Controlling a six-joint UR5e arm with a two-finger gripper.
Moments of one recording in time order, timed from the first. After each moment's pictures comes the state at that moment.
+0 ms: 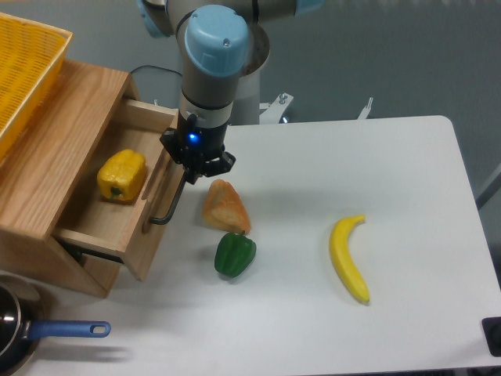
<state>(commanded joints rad) 2.31 -1.66 -1.64 -1.39 1.32 0.66</state>
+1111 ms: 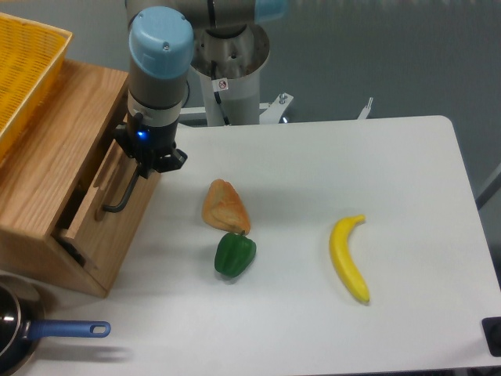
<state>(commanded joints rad) 2.19 -1.66 -1.64 -1.39 1.29 0.56</state>
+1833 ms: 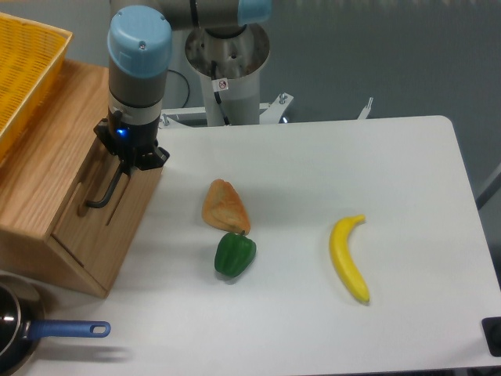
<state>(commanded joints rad) 2.16 -1.66 -1.63 -1.38 1.28 0.55</state>
